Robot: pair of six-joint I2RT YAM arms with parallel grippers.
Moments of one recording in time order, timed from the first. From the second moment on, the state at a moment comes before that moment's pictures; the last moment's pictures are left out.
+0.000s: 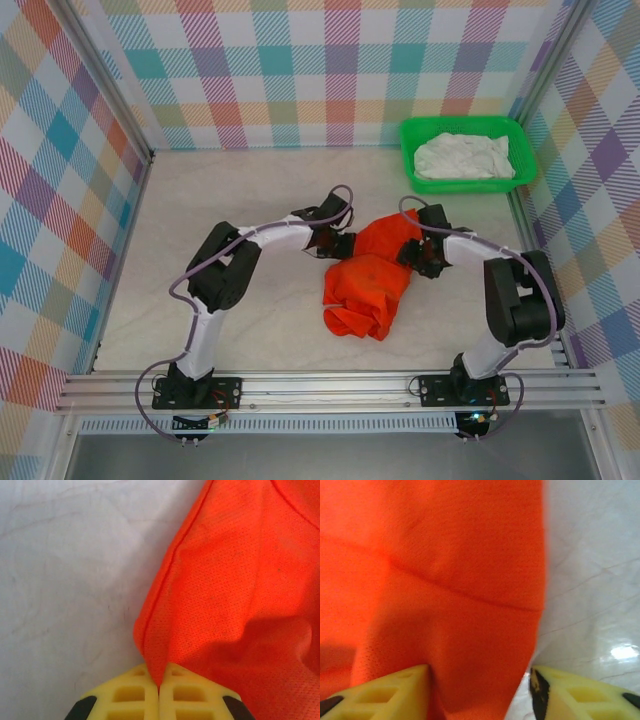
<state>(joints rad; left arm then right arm) -0.71 2.13 1.49 -0.42 0.20 -0.53 0.21 1.63 0.87 -0.46 -0.11 0.64</state>
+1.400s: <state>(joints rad) -0.79 1.40 0.87 -0.51 -0.02 -0.74 0.57 1.62 1.40 -0.75 -0.21 0.57</state>
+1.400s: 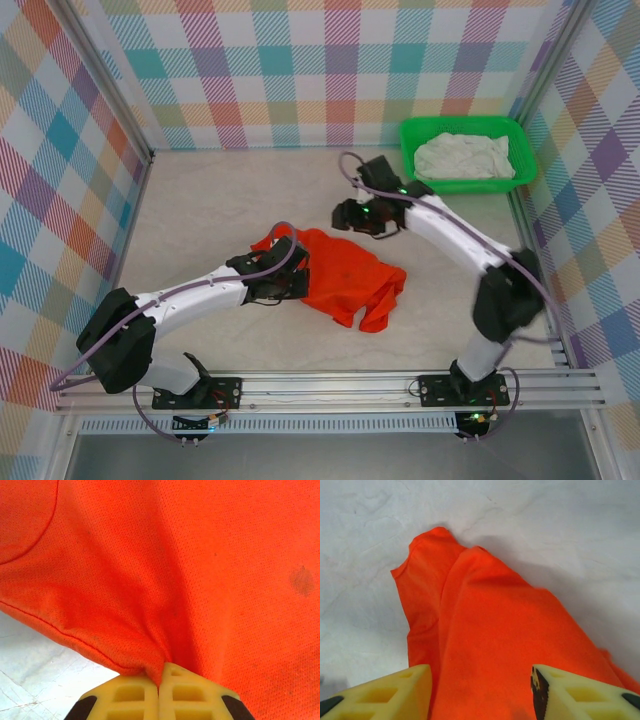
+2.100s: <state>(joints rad) -0.80 1.37 0.94 -0.57 -0.04 -0.71 0.56 1.19 0.59 -0.48 -0.25 0.86</state>
